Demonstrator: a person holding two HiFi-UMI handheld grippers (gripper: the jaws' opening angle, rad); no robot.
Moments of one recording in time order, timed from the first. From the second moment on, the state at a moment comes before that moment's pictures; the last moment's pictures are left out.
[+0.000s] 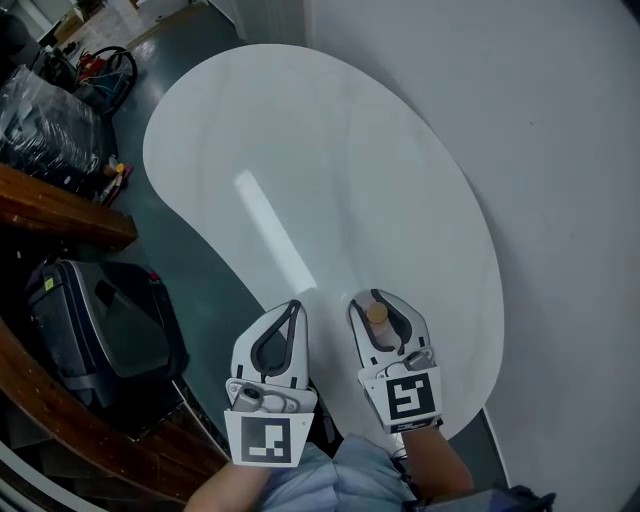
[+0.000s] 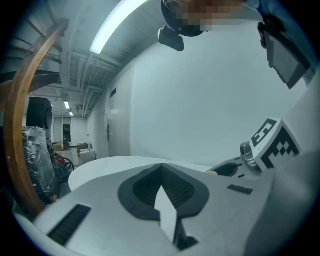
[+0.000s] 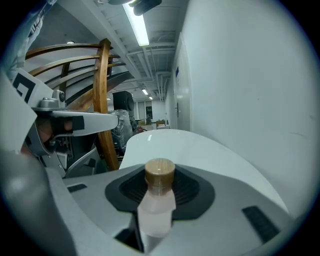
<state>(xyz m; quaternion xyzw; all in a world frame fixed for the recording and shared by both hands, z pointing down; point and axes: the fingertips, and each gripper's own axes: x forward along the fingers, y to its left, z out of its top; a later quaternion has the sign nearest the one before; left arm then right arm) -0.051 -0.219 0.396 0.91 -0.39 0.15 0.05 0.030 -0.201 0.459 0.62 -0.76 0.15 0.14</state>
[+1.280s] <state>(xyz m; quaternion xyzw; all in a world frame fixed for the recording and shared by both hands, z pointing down) -0.051 -0.229 0.424 0.90 -0.37 0.18 0.09 0.037 -0.206 0.492 0.63 -0.74 0.17 0.15</state>
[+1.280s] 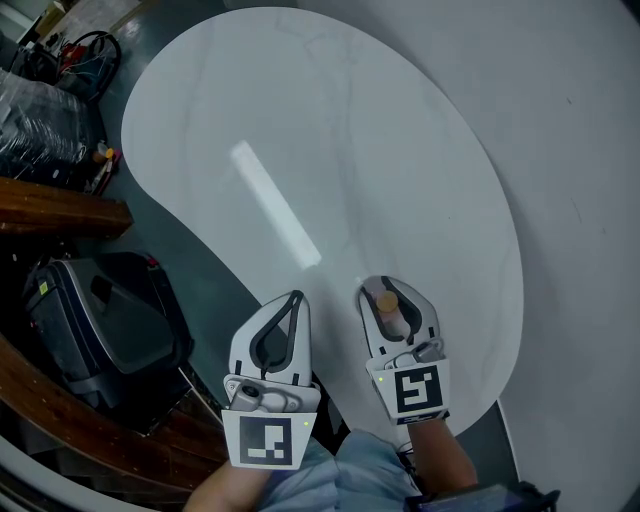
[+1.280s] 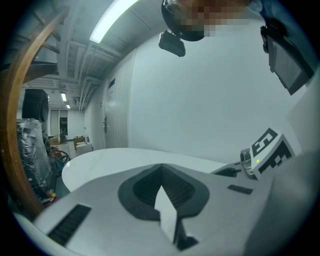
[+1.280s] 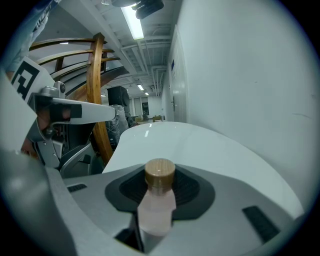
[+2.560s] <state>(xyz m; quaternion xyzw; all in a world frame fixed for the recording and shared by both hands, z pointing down) -0.044 -0.183 0.339 0.91 -0.41 0.09 0.03 0.034 -0.171 0.389 0.63 -0.77 0.04 0.09</state>
